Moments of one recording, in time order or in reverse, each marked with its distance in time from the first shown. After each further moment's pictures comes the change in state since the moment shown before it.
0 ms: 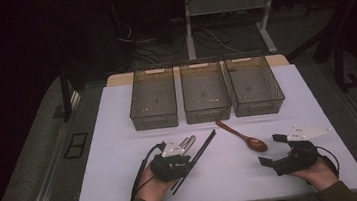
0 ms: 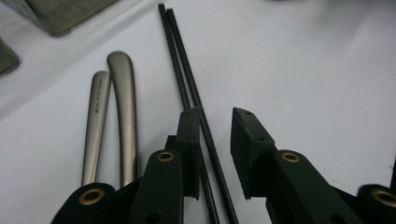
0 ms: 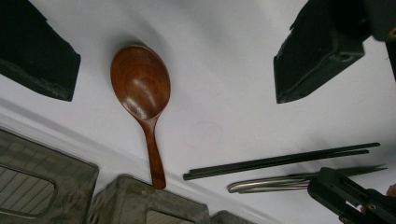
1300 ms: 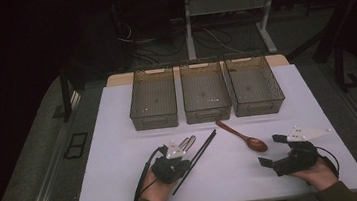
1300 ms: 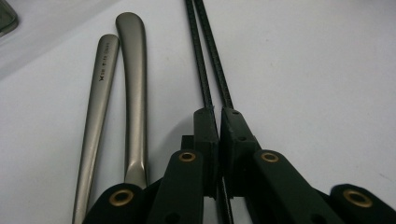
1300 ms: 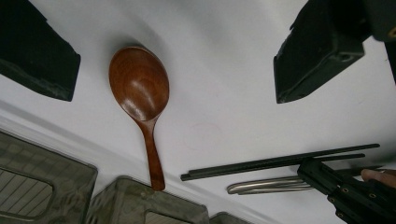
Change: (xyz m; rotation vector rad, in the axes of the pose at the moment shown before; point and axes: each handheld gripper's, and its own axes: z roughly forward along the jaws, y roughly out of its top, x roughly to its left) left arm 0.002 -0.010 0.015 0.063 0.063 -0.036; right arm 0.001 -0.001 0.000 0.001 0.001 0.001
